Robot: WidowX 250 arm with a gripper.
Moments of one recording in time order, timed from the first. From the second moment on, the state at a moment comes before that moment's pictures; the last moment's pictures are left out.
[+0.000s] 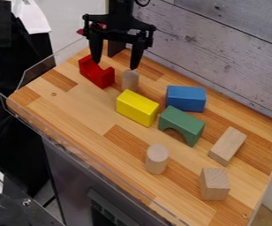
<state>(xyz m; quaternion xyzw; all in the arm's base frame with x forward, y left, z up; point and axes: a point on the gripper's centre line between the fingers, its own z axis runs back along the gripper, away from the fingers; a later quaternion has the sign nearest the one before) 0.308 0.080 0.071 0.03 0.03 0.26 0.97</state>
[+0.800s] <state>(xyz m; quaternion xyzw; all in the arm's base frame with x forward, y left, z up) 0.301 0.100 0.058 0.01 0.04 0.36 0.93</state>
